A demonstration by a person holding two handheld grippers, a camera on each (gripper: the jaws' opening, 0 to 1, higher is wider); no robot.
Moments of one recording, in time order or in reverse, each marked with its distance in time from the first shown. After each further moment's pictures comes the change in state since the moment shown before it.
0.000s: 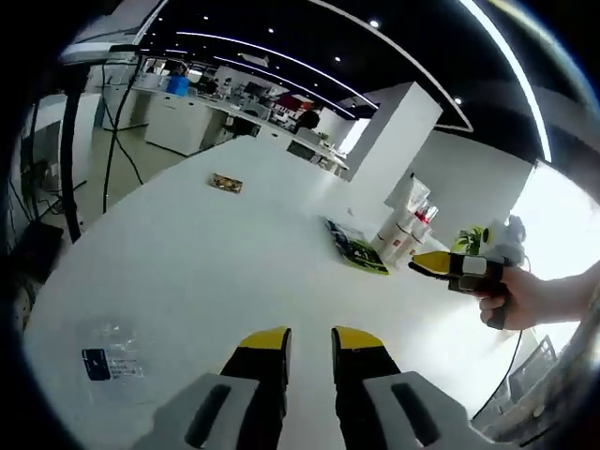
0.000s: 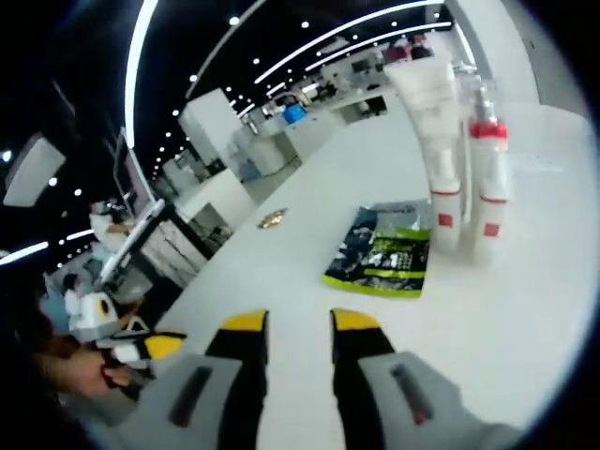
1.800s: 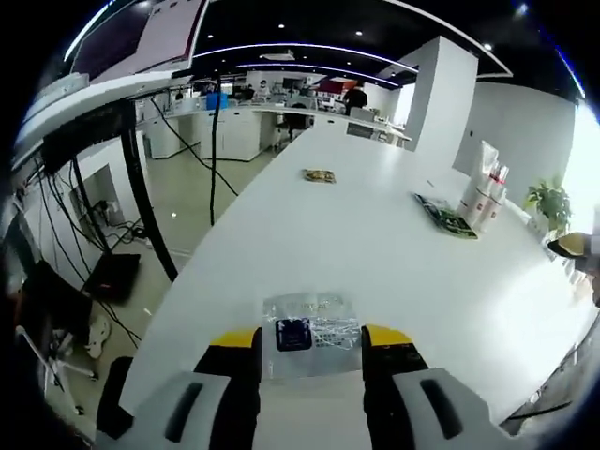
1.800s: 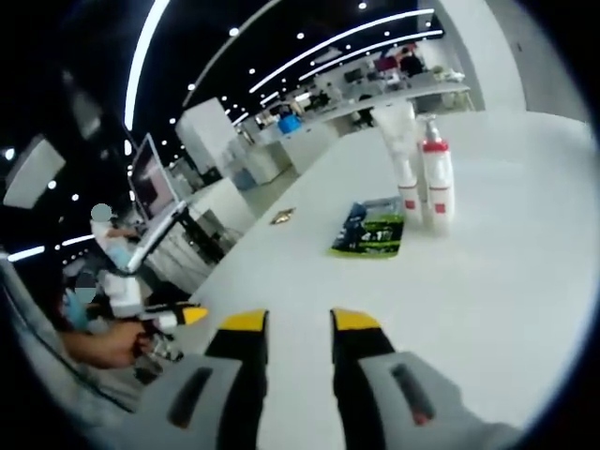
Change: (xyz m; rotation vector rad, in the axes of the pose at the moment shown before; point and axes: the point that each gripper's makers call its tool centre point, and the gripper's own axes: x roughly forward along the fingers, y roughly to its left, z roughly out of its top) left arm -0.032 0.067 0.009 0.132 0.015 0.308; right arm -0.086 0.030 -0.021 0.022 -0.043 -0.032
